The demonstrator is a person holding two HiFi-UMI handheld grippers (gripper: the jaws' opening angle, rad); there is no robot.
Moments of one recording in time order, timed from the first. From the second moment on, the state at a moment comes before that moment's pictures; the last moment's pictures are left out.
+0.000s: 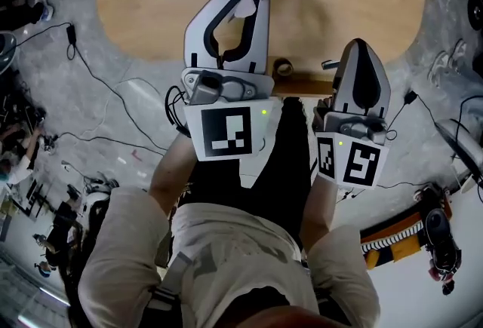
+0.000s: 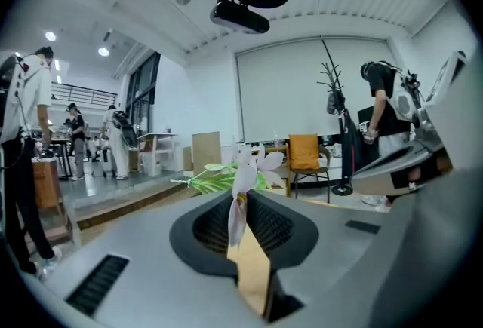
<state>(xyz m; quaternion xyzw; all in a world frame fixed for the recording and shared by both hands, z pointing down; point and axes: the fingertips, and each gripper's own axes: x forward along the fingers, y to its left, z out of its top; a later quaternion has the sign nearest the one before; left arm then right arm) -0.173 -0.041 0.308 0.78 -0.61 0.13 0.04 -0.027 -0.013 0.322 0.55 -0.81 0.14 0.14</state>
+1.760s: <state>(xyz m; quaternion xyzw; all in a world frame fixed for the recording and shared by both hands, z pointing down) 0.113 0.171 0.538 0.79 -0.42 0.35 0.27 0.197 0.114 0.389 0.57 -0.77 0.21 0.19</state>
